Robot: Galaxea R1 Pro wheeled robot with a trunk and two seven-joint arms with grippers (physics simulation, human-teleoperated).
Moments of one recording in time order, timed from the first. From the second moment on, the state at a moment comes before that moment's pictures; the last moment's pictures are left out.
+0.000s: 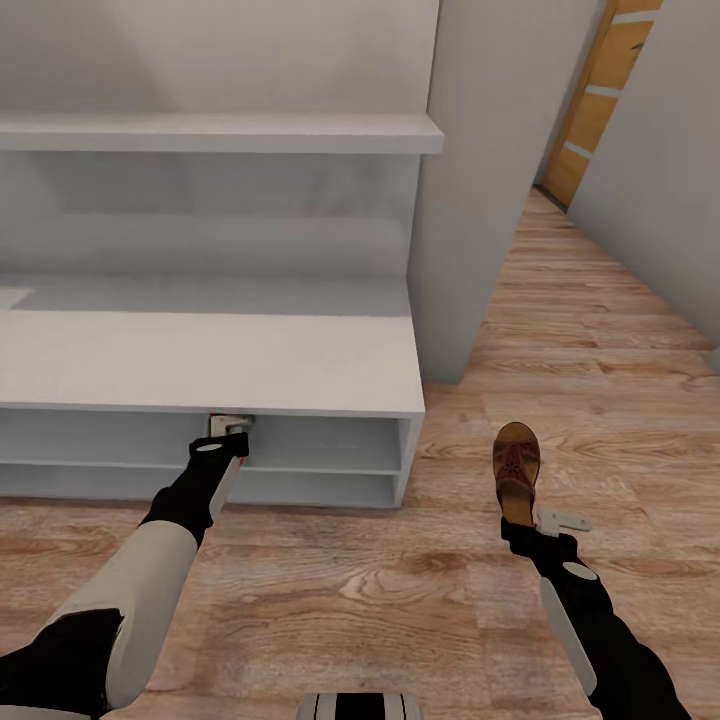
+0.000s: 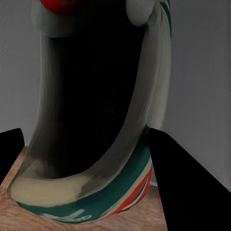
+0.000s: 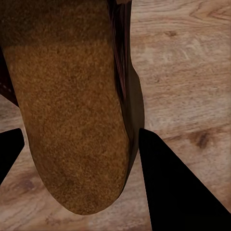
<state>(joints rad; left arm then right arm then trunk) -0.93 -0.02 0.11 -0.63 -0.05 0.33 0.28 -0.35 -0.11 -0.04 -1.20 -0.19 0.39 -0.23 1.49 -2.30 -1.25</state>
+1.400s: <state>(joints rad) -0.93 -0.02 0.11 -0.61 -0.05 0.30 0.28 -0.35 -0.11 -0.04 -1.20 -0.19 0.39 -0.23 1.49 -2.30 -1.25</state>
